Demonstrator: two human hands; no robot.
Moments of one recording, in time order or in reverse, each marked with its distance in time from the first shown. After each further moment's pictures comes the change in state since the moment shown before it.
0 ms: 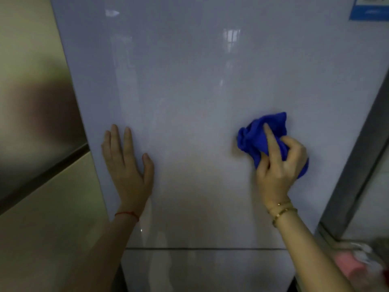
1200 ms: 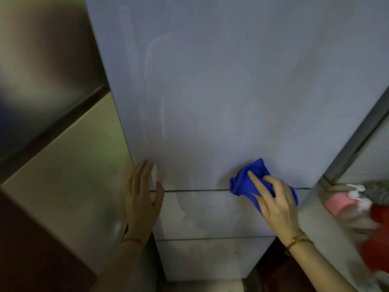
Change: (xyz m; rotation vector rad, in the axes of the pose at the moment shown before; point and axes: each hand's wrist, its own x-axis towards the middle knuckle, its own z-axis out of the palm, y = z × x) left_hand -0.161 -0.050 -0.098 -0.112 -0.491 -0.183; right_hand -0.171 -0.039 -0.116 0.033 -0.700 -0.130
